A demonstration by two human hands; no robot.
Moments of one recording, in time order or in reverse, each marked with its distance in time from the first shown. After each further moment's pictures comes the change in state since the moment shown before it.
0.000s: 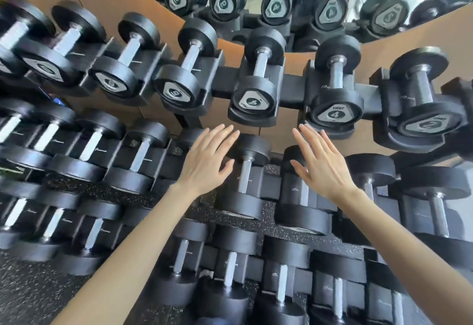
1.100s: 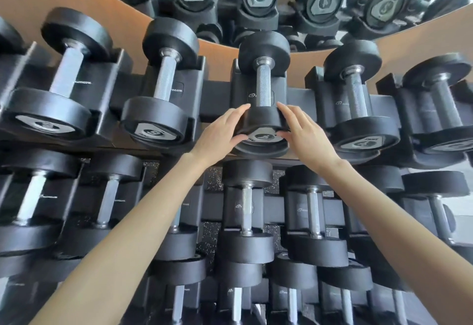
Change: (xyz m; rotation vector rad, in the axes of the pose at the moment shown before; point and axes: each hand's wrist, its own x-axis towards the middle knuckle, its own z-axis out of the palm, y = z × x) left_hand 0.170 -0.112 0.075 -0.540 -0.143 0.006; right_hand 0.183 0.012 0.059 0.125 0.040 0.156
